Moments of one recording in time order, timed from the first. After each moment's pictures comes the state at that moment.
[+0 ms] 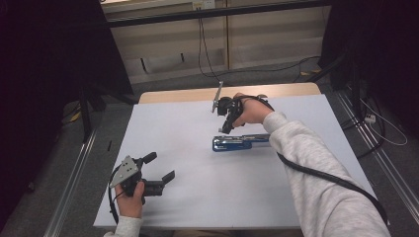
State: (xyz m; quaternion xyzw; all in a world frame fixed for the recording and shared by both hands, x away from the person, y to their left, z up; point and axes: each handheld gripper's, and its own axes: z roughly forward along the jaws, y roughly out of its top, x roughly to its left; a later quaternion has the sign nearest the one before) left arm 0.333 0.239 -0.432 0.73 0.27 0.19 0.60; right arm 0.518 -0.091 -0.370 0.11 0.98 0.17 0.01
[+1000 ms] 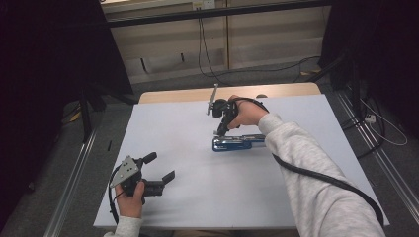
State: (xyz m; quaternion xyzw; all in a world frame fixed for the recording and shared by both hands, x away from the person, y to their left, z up) left arm 0.332 0.239 -0.432 0.73 0.28 0.18 0.60; right arm 0.517 -0.077 -0.374 0.10 0.98 0.18 0.00
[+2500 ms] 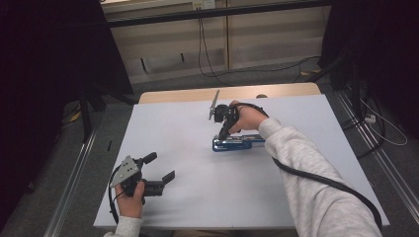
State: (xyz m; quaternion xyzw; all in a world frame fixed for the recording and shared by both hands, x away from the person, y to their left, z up) left arm 0.333 0.239 -0.432 0.73 0.28 0.18 0.60; right arm 0.518 -0.080 -0.397 0.10 0.98 0.18 -0.01
